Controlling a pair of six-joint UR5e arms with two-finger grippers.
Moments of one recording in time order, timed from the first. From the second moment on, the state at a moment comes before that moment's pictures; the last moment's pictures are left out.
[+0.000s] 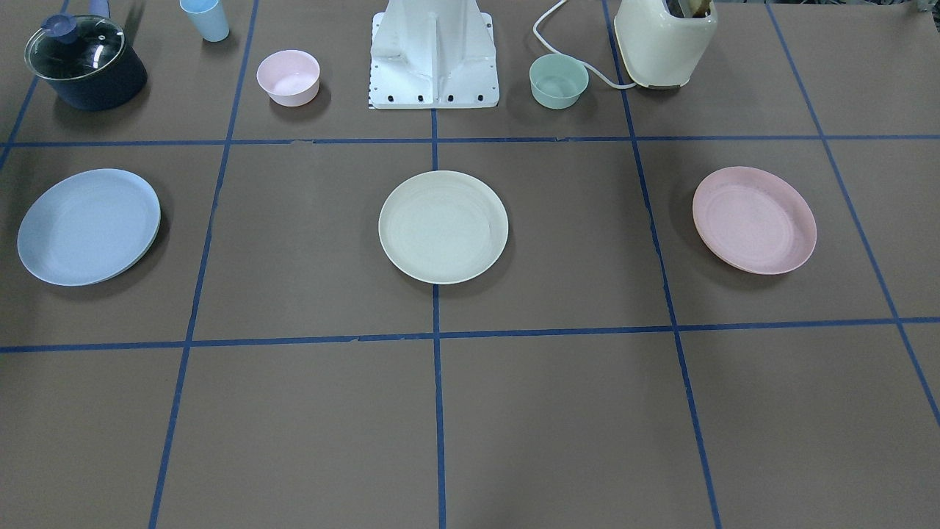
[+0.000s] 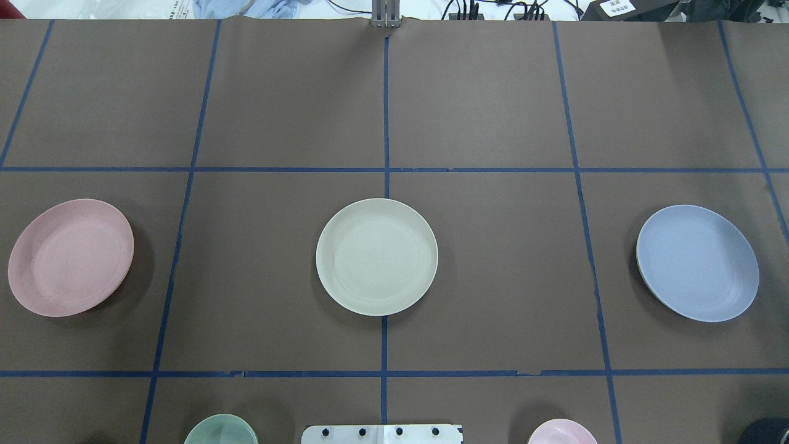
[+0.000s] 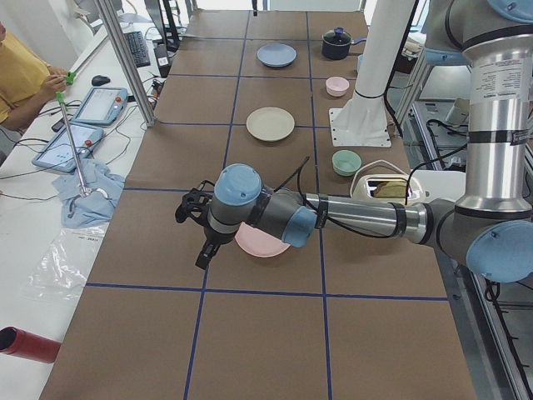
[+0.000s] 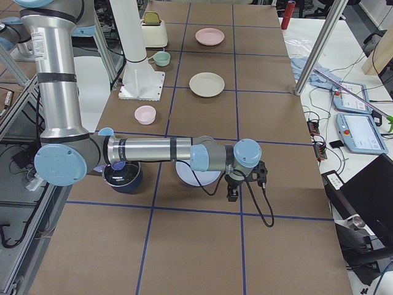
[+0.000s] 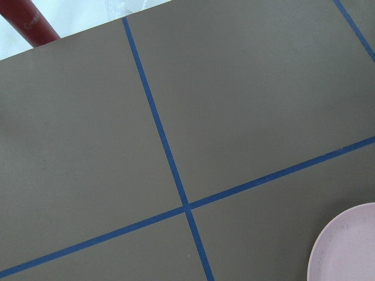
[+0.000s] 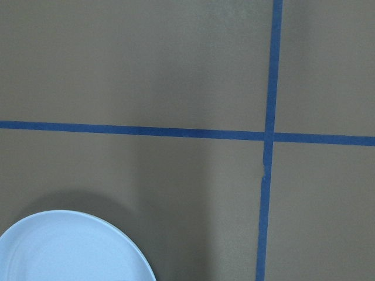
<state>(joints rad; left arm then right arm) -1.61 -1.51 -1.73 -1.91 -2.36 0.06 1.49 -1.50 1.54 -1.58 2.47 0.04</state>
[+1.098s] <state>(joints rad) -1.50 -1.51 -1.59 -2.03 -2.39 0.01 1.48 -1.50 1.60 -1.58 2.47 0.04</state>
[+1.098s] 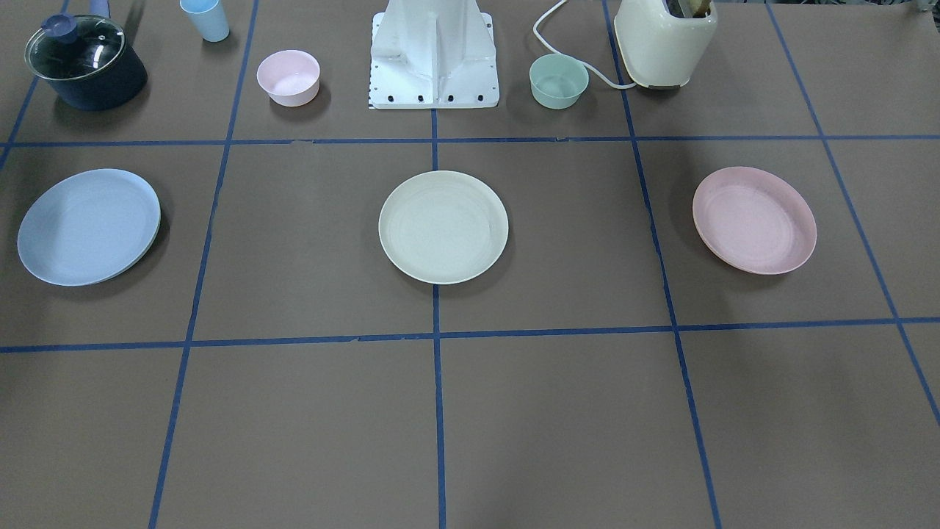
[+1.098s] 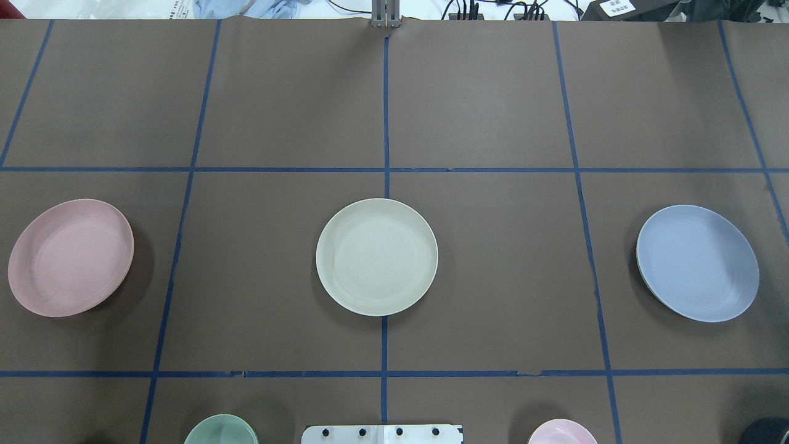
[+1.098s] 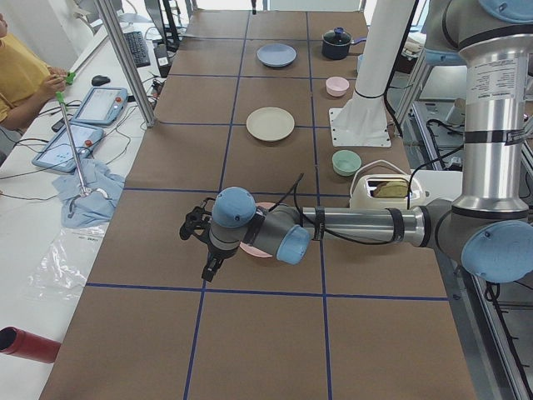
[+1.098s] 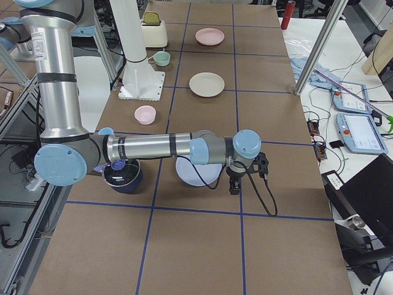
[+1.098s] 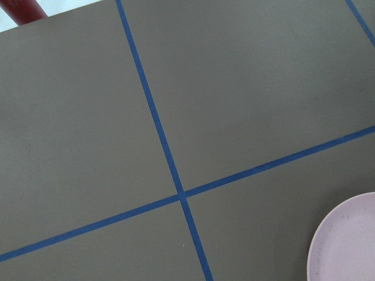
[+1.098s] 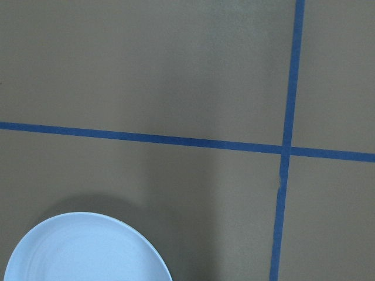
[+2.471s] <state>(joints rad) -1.12 -1.53 -1.37 -2.34 -2.43 -0.47 1.40 -1.58 1.60 -1.30 2.50 0.10</state>
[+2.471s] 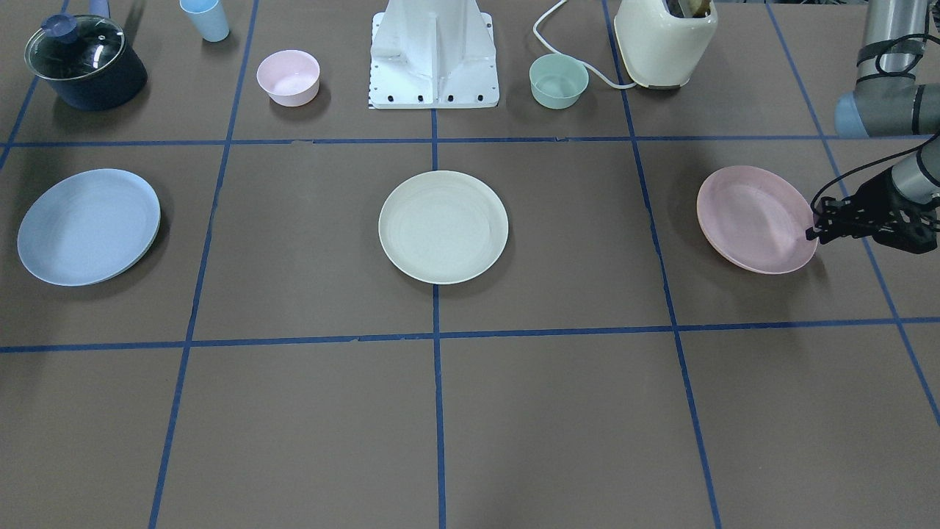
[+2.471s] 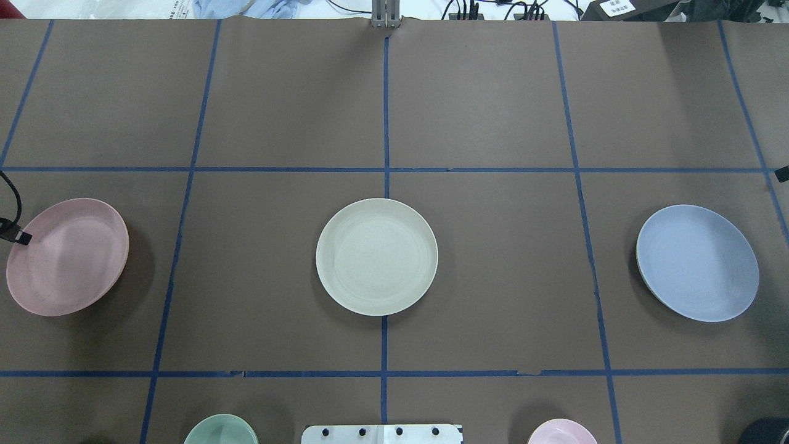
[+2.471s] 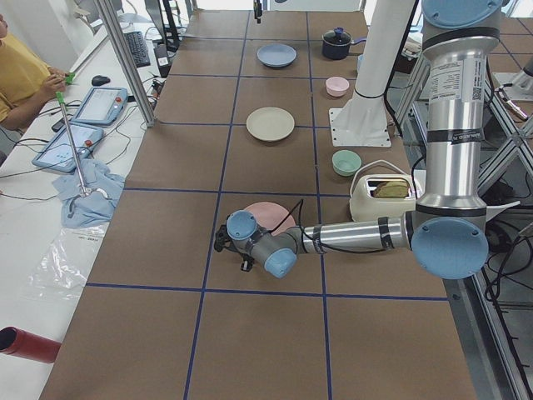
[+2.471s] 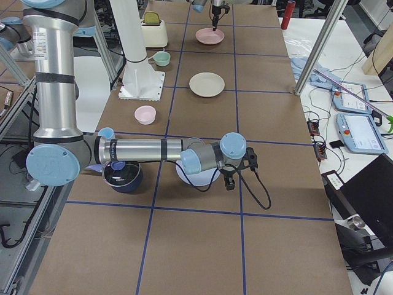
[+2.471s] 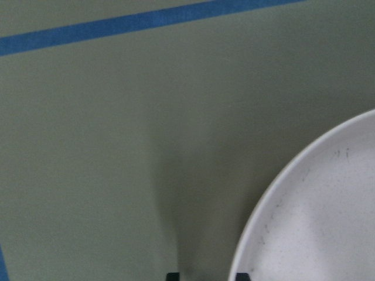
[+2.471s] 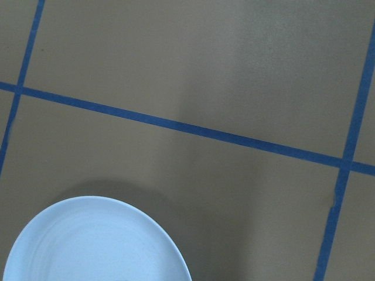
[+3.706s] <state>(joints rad) -0.77 -2.02 -1.60 -2.33 -2.40 -1.43 1.22 -1.59 1.69 -1.26 2.47 0.33</state>
